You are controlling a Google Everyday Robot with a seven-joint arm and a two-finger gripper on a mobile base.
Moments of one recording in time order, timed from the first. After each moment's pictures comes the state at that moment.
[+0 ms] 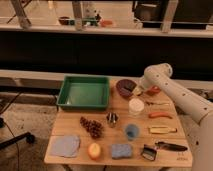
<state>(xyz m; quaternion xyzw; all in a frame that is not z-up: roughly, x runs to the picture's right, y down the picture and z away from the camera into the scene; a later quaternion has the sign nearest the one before) 0.225 -0.004 0.906 -0.16 -0.02 0.37 0.91</state>
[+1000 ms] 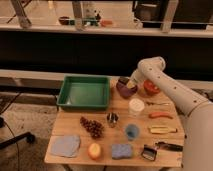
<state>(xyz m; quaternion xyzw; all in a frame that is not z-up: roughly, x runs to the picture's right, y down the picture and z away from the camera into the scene) 0.184 -0.045 0.908 -0.15 -0.05 0.35 0.92</state>
